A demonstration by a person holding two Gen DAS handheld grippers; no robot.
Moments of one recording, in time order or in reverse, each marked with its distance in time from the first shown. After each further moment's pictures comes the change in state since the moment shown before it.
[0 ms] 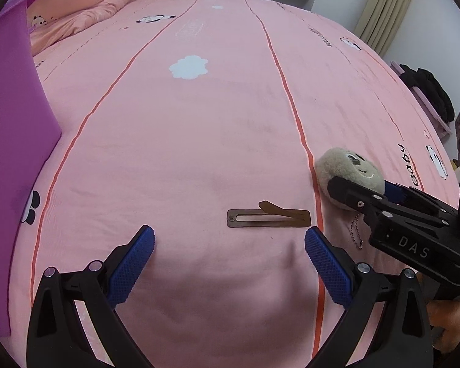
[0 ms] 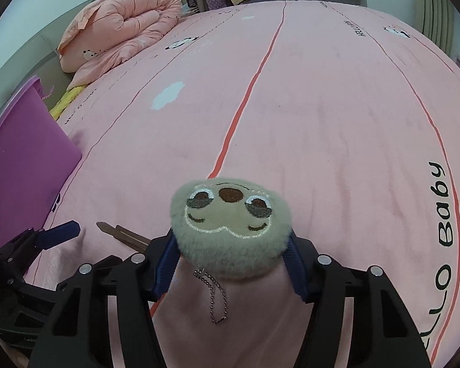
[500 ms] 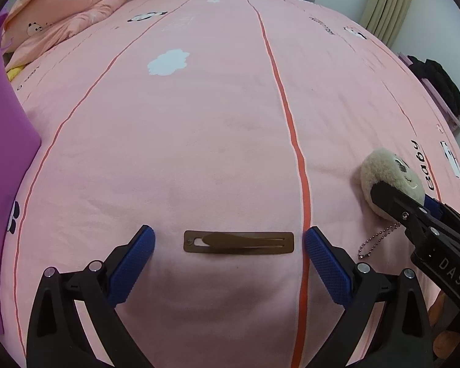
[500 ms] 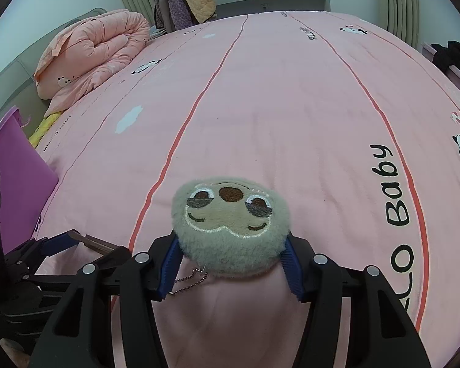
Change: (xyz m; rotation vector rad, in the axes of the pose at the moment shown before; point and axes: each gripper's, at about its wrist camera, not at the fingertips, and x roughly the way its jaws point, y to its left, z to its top) left arm 0.033 -0.035 0.012 0.024 0.013 0.063; right arm -0.020 -0.038 -0.012 0.101 -0.074 -0.084
